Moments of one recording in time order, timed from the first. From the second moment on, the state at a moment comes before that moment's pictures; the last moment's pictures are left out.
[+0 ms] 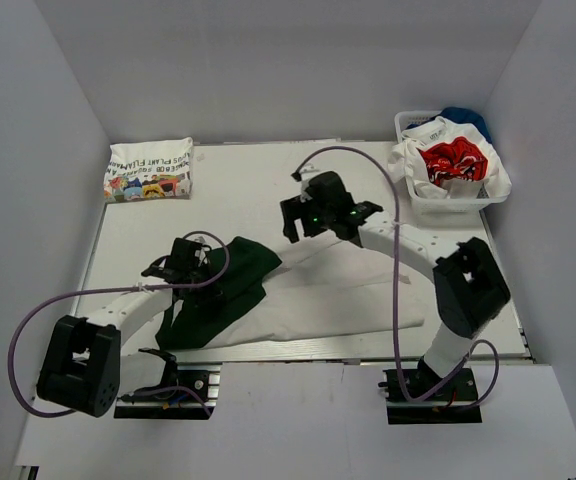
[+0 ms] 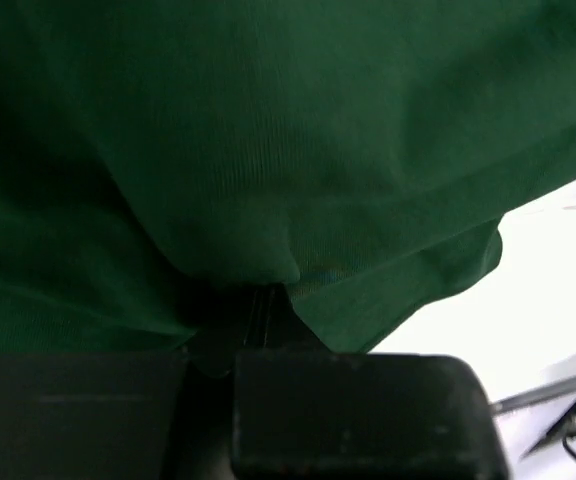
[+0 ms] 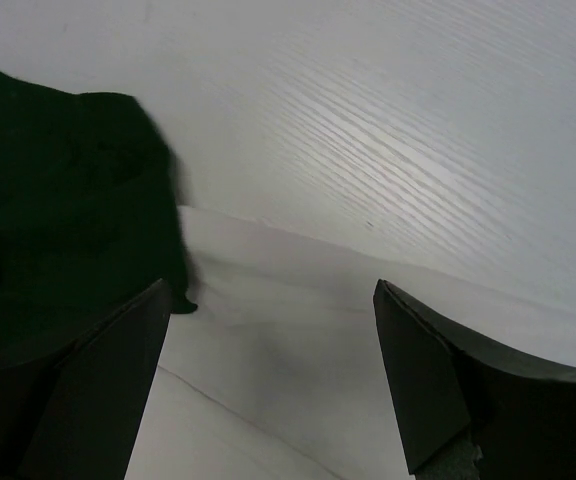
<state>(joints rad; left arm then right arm) -0.28 1.22 0.52 -0.37 0.19 -0.59 0.68 1.67 1.21 -0.23 -0.07 0.19</state>
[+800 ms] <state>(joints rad) -0.29 1.20 0.53 -0.39 0.12 -0.66 0.89 2.32 1.88 -0.31 -0.15 -0.04</state>
